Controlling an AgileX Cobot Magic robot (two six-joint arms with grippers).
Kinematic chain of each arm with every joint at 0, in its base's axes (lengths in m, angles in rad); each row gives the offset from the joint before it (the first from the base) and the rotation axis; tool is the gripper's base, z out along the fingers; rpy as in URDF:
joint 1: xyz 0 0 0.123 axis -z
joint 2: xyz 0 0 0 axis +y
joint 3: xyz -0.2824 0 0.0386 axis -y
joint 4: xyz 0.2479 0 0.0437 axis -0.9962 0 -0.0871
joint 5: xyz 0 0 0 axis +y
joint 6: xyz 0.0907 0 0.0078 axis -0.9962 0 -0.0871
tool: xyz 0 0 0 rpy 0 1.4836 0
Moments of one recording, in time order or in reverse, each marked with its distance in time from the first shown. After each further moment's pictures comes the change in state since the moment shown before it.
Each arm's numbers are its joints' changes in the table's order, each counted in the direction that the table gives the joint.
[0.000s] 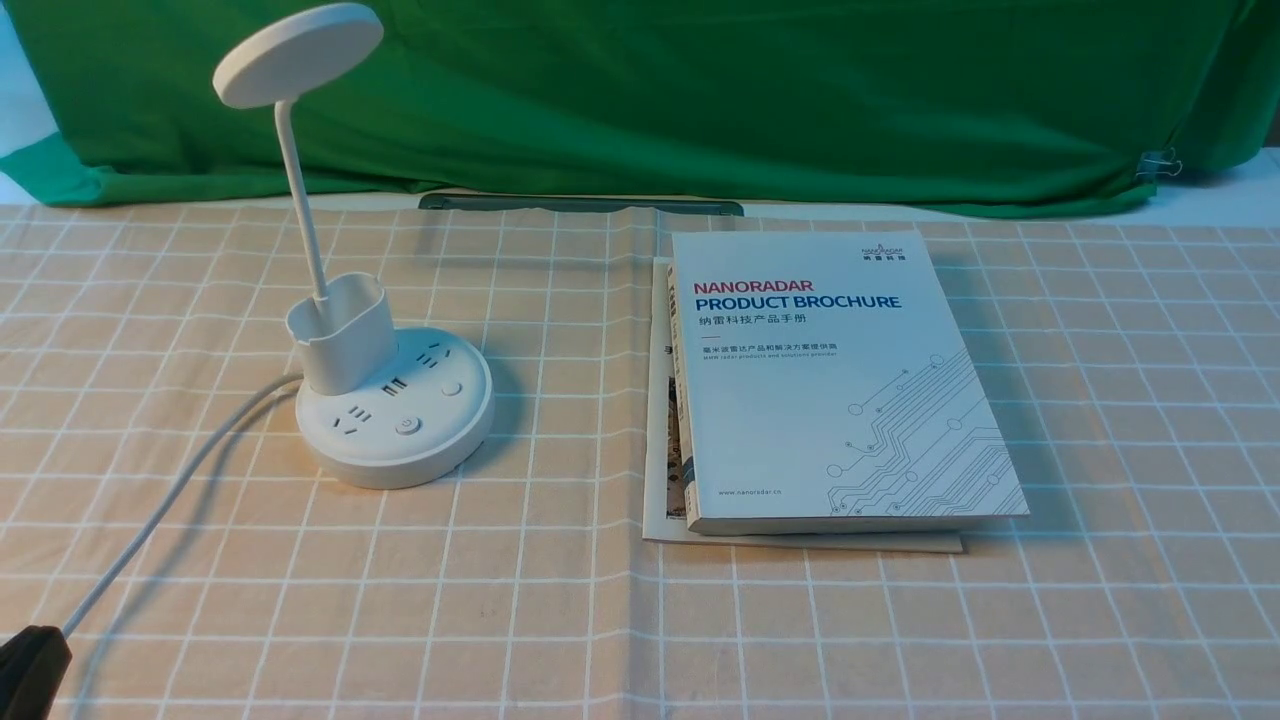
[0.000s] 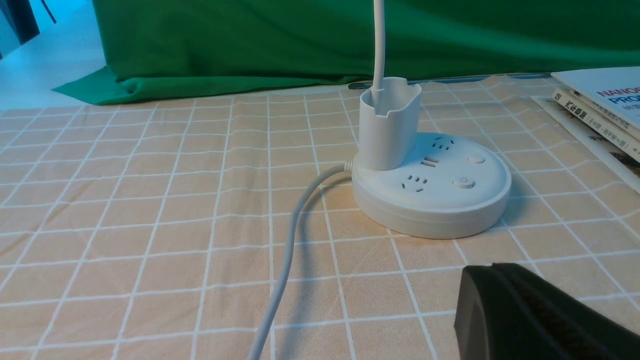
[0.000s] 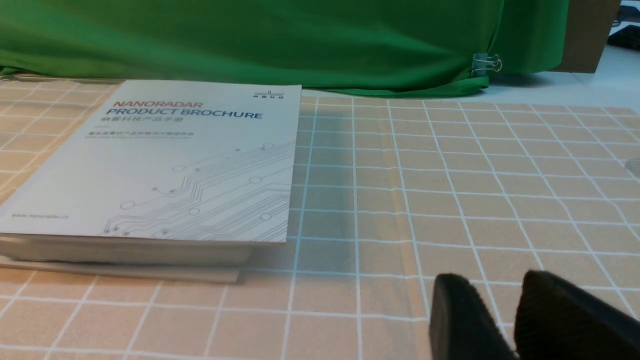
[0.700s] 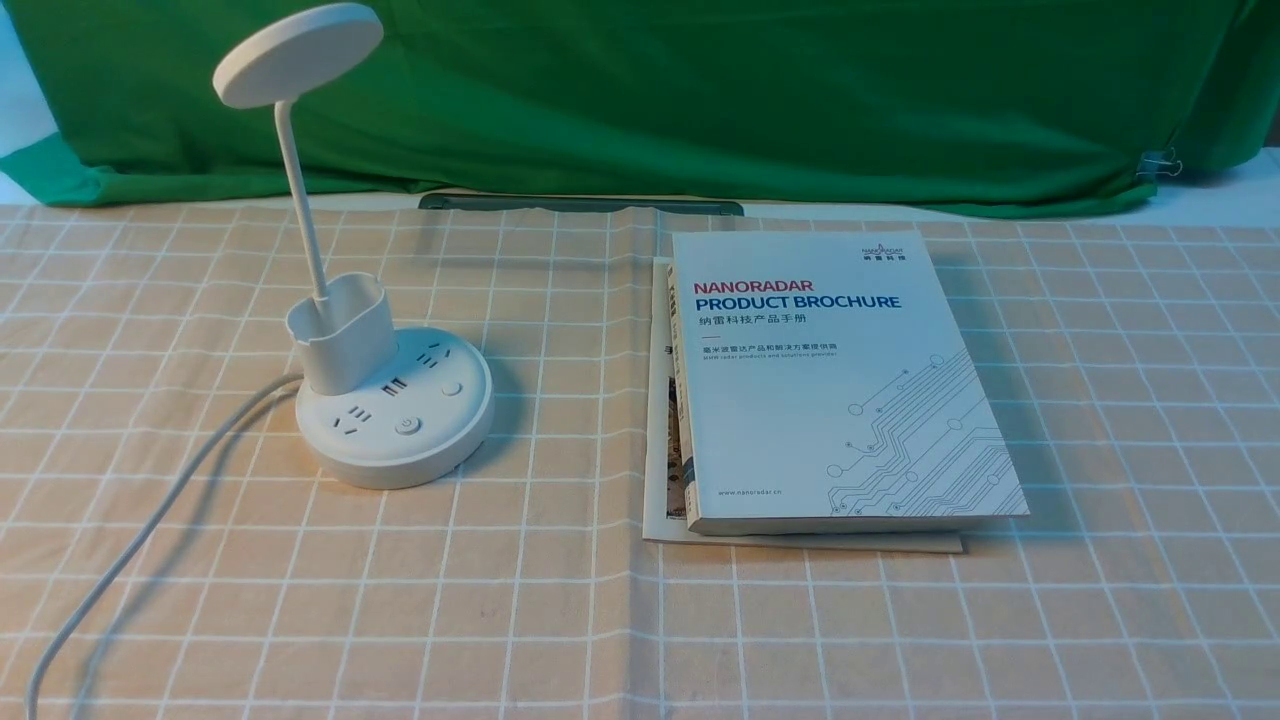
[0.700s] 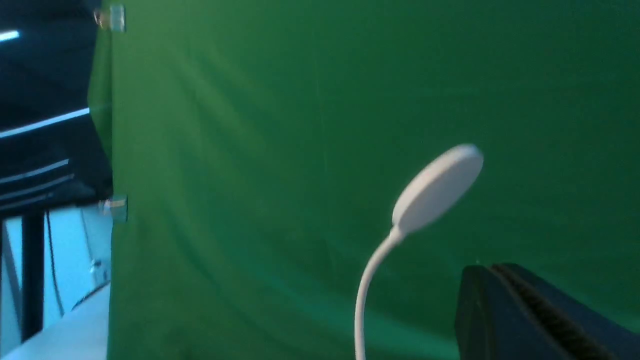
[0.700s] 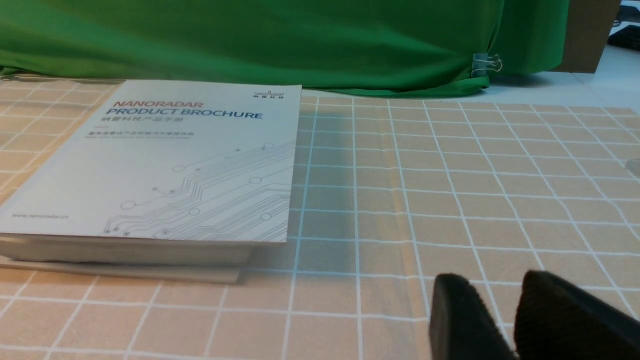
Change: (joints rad) right arm 0.000 0.000 0.000 0.000 0.000 0.000; left arm 0.000 0.000 0.000 -0.005 -0.622 0.044
